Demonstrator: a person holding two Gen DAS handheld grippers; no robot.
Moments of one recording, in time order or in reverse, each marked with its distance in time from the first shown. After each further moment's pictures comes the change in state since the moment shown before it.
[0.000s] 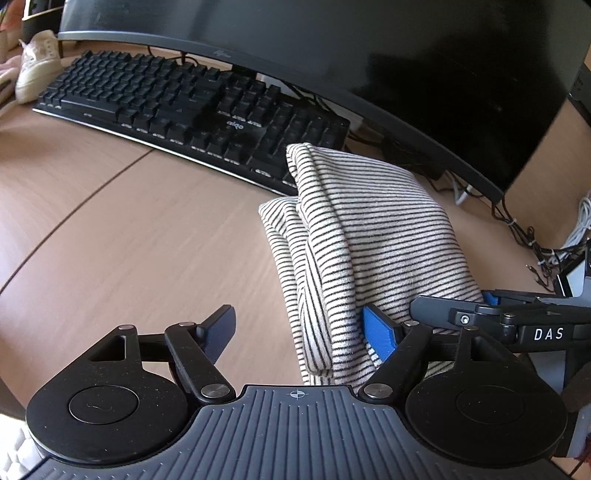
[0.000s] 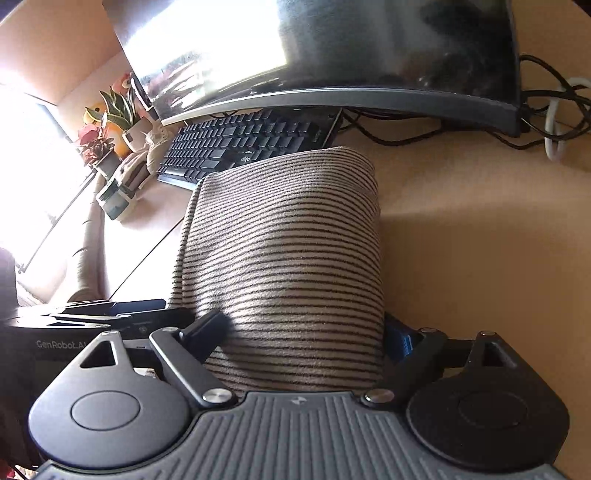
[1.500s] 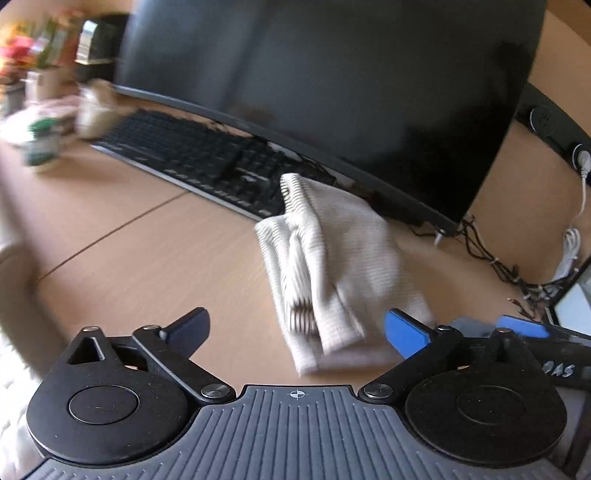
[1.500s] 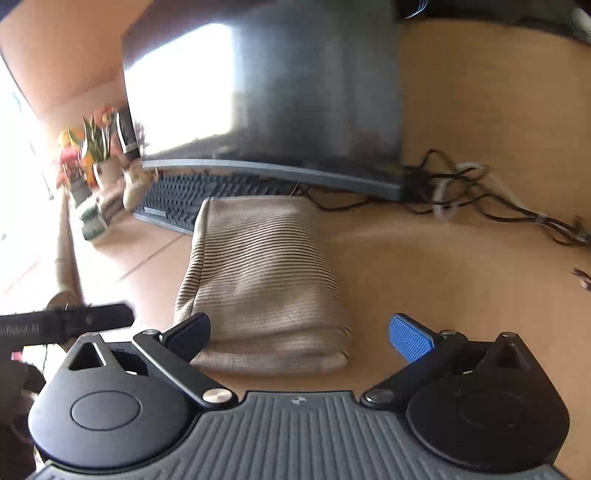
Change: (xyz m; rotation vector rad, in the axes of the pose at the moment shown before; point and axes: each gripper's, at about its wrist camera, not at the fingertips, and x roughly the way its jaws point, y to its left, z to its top) left arm -0.105 -0.071 -0.083 -0.069 -0.264 0.168; right arm -0.121 0.032 -0.067 -0.069 -0.273 -0.240
